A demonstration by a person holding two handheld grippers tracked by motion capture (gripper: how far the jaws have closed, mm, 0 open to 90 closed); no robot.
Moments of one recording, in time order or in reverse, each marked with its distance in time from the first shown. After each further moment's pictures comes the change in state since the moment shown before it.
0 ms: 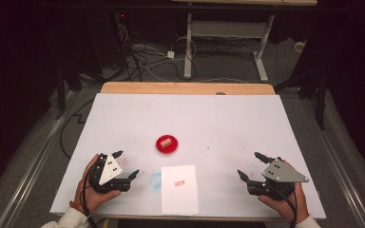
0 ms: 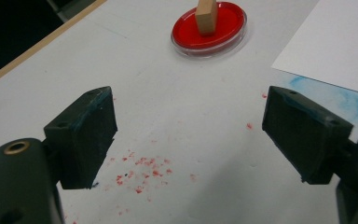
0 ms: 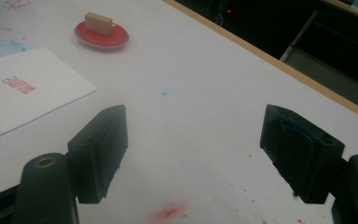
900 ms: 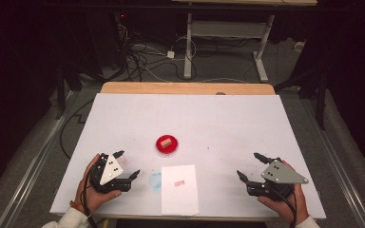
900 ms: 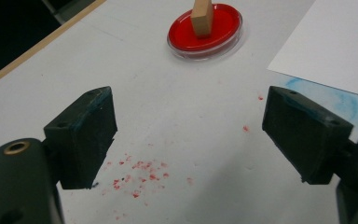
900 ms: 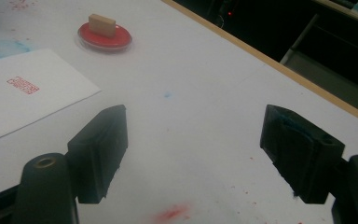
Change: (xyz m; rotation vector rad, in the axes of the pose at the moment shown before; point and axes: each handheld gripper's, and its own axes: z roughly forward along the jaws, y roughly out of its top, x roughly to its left) left arm 0.000 0.002 0.000 -0.007 -0.003 0.003; right arm 0.003 0.002 -0.001 -0.007 0.000 -0.014
